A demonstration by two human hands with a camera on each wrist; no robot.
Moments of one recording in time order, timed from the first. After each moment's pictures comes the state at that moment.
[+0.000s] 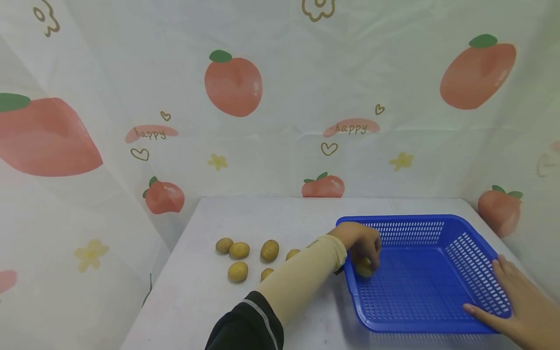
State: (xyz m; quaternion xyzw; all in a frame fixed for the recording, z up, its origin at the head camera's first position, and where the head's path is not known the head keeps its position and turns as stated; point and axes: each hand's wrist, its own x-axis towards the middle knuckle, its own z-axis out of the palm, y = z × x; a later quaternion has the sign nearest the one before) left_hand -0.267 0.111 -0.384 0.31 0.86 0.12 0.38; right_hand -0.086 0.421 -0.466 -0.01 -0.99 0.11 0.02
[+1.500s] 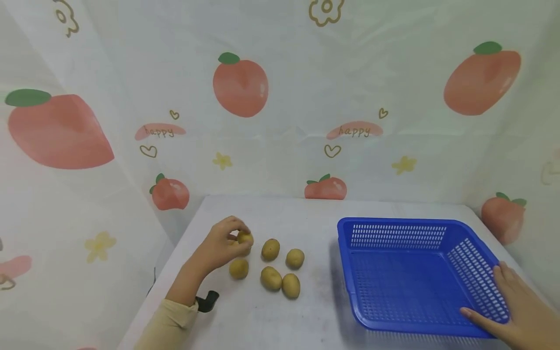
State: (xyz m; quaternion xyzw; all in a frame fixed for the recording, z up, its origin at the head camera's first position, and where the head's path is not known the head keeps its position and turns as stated) left_hand -0.204 -0.217 -0.400 0.24 0.89 0.38 -0.10; right_hand -0.084 0.418 -0.467 -0.01 -0.99 0.11 0.00
